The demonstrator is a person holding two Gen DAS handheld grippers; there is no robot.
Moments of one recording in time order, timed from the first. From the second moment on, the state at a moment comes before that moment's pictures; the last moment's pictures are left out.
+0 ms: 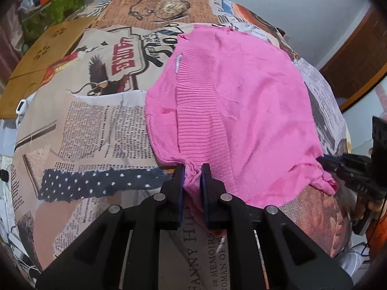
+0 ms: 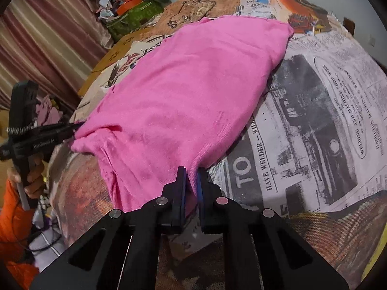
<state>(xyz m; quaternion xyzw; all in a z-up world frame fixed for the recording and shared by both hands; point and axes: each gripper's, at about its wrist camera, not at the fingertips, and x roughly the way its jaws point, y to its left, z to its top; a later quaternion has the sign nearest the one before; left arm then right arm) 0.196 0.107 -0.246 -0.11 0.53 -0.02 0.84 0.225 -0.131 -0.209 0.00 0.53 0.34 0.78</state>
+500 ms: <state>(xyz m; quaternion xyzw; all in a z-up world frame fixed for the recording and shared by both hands) 0.197 0.126 -0.232 -0.10 0.52 0.01 0.85 0.230 -0.167 -0.218 -0.08 0.52 0.27 0.81</state>
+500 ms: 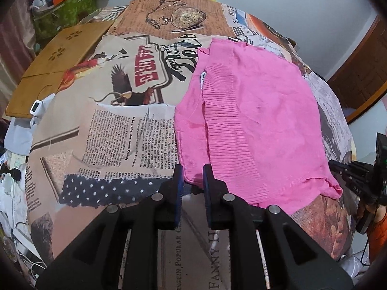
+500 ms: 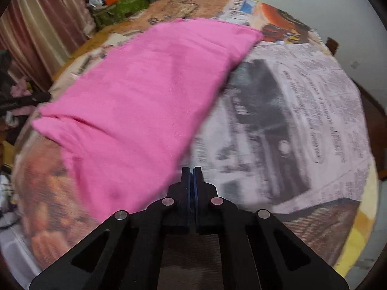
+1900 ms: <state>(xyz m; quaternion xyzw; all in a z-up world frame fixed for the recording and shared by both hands) 0.179 0.116 -0.221 -0.04 0.50 0.02 0.86 0.228 -0.177 -0.201 -0.03 0.51 0.29 0.81</state>
